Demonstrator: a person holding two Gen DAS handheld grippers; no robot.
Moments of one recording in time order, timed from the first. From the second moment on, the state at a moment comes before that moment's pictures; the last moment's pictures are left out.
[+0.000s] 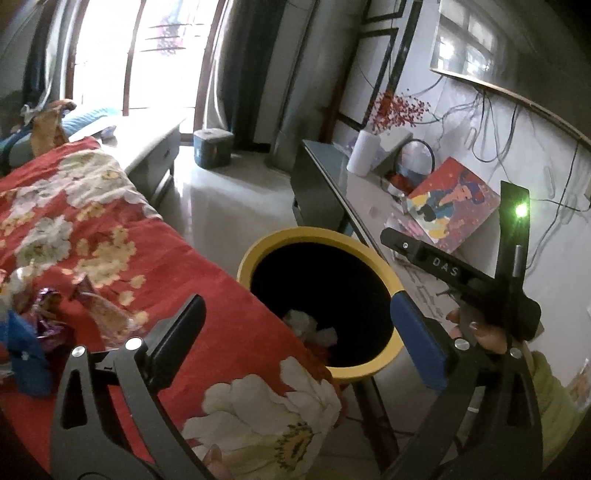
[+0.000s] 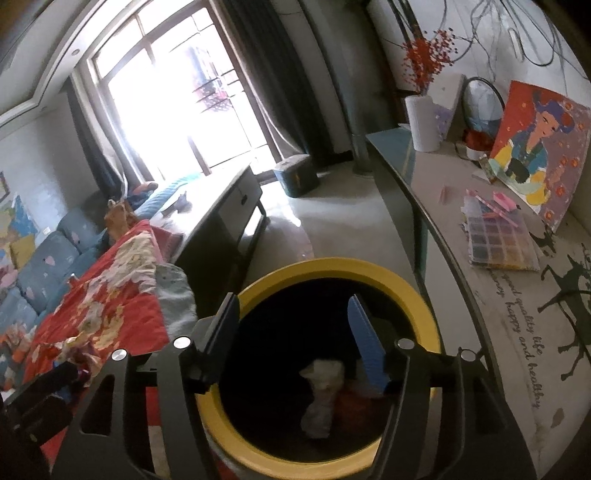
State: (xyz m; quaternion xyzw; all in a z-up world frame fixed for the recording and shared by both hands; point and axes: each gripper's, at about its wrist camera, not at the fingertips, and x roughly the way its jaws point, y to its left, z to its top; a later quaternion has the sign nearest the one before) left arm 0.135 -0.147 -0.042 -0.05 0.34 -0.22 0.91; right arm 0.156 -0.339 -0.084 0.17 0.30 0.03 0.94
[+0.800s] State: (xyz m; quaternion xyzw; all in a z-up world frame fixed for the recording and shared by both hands) left arm 0.110 -0.081 -0.014 -0.07 0.29 -0.14 0.94; right arm 0.133 -0.271 -0.045 0.13 0.27 0.10 0.95
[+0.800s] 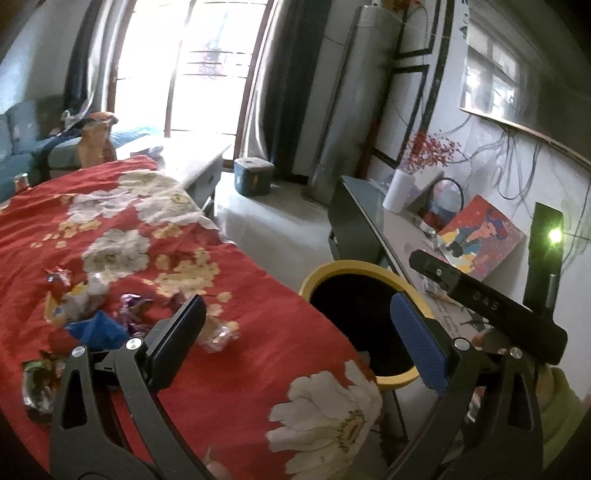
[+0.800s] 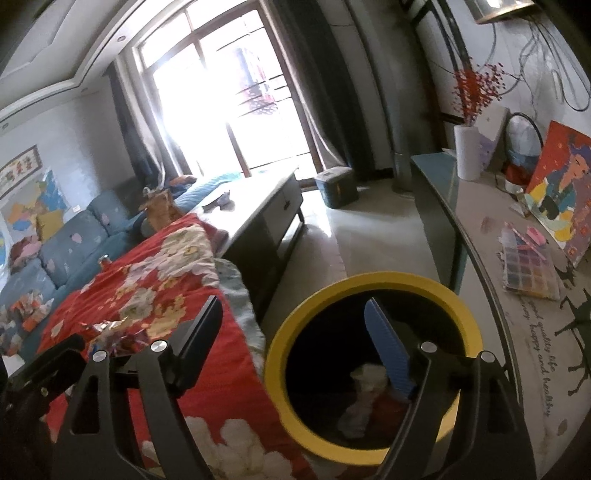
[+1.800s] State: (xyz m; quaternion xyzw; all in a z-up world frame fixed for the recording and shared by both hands) left arm 0.086 0.024 -0.002 -0.14 0.26 -0.04 0.96; right arm 0.108 -0.166 -0.038 0.06 0.28 0.20 0.94
